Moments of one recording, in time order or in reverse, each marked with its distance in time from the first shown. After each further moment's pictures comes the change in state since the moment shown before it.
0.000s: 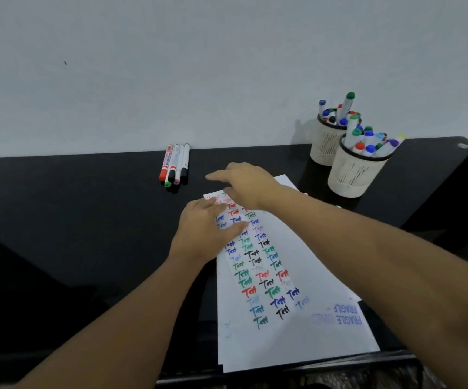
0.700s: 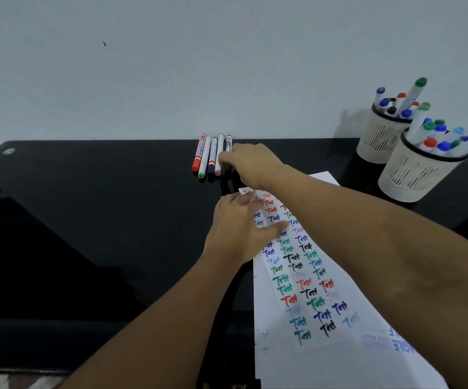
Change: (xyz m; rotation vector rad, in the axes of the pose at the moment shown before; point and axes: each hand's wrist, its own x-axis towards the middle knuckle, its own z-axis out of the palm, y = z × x) left_hand 0.005 -0.010 0.008 0.018 -0.036 -0.016; right_hand 0.083 -0.022 0.020 -0.208 0.056 -0.128
